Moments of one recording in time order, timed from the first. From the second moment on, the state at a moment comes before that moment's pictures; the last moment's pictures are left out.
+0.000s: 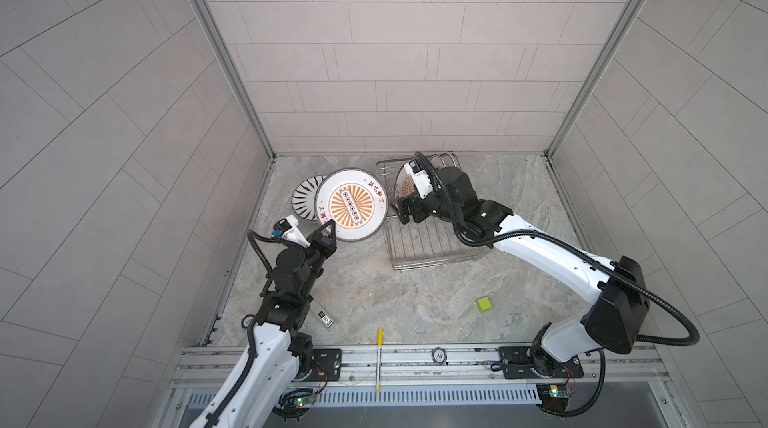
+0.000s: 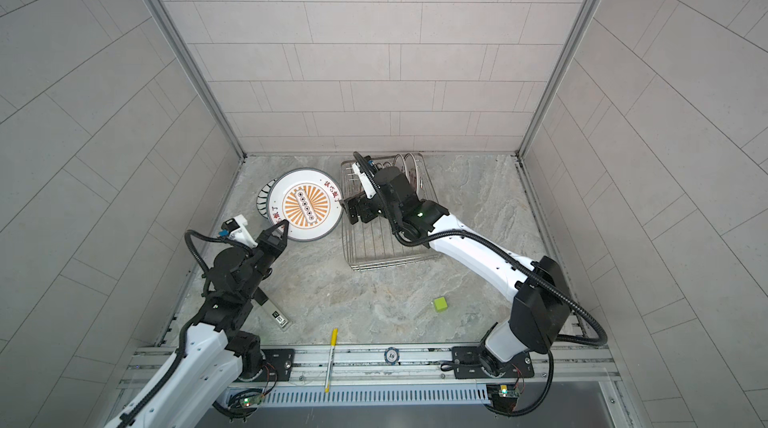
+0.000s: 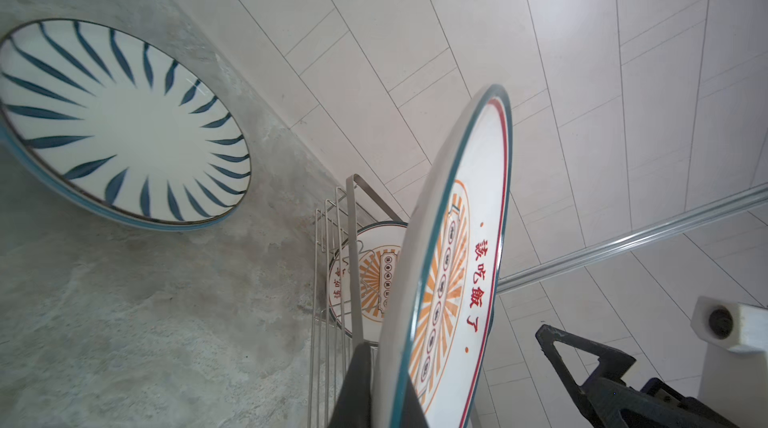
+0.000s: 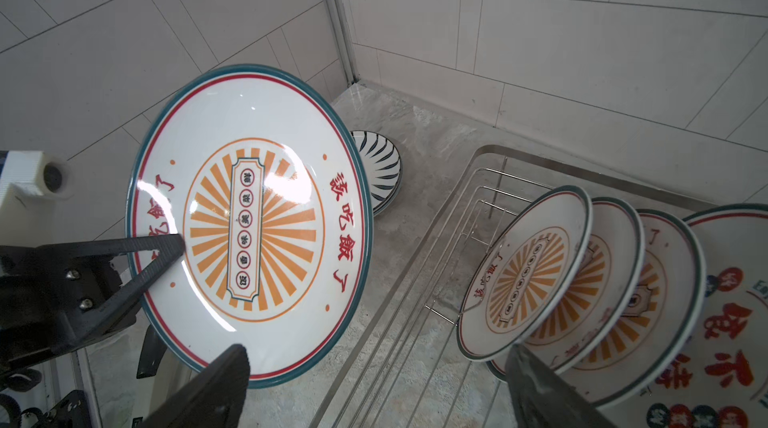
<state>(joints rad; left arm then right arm) -0.21 0.54 0.26 0.16 -0.01 -0.99 0.74 1.56 1.36 -0.25 -0.06 0.17</state>
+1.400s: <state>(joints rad) -0.20 0.76 0.26 -0.25 -0.07 -1.29 0.92 1.94 1.69 -0.46 -0.11 0.09</state>
